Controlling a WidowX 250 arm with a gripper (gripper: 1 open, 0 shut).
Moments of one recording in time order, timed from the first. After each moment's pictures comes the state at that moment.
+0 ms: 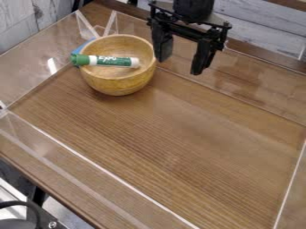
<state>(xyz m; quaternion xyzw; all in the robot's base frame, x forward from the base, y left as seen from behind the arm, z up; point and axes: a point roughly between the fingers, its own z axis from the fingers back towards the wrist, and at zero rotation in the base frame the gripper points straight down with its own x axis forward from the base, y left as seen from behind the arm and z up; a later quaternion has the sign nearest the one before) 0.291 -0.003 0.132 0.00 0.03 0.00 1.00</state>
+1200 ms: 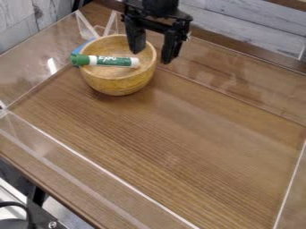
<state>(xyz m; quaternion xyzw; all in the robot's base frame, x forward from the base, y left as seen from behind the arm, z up) 0.305 0.057 0.112 -0.01 0.05 0.02 1.00</state>
